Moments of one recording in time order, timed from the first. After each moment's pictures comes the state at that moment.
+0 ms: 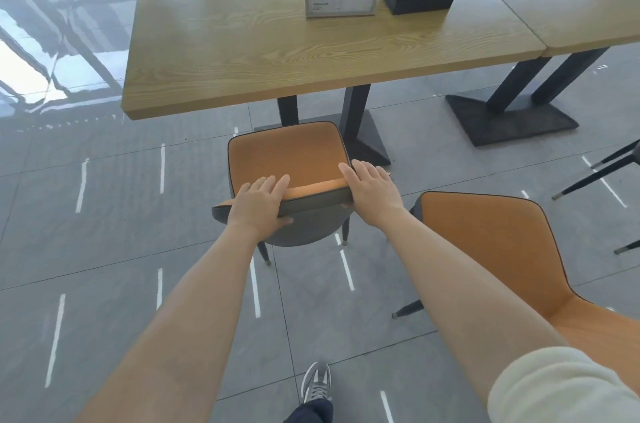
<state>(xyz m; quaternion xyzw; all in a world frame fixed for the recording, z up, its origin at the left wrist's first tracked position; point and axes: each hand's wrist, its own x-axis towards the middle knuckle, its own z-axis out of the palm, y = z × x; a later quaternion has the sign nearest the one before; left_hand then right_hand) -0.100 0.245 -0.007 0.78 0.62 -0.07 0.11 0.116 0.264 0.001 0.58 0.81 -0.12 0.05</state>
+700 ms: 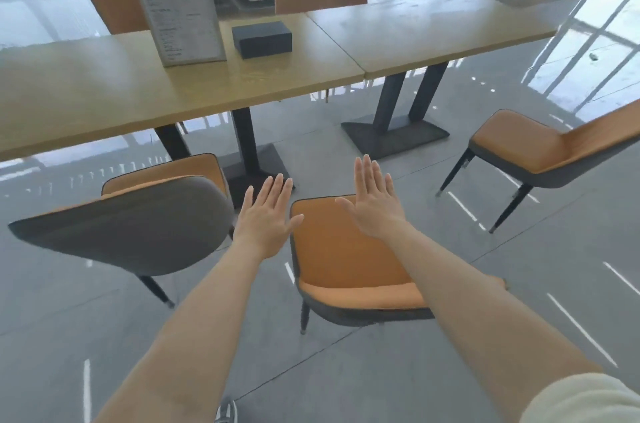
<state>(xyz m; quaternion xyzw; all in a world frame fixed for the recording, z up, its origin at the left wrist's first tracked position) 0.251 0.134 0.037 0.83 0.55 0.00 0.08 0.457 0.112 0.058 0.72 0.69 -0.10 0.00</state>
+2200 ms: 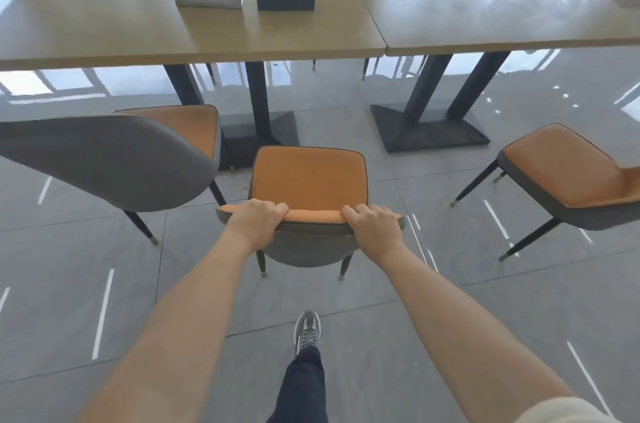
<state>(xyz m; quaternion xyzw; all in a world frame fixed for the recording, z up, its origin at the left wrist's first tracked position) 0.393 0.115 -0.004 0.83 0.55 -0.11 0.04 0.613 0.111 -0.011 0.54 0.84 -0.03 0.02</state>
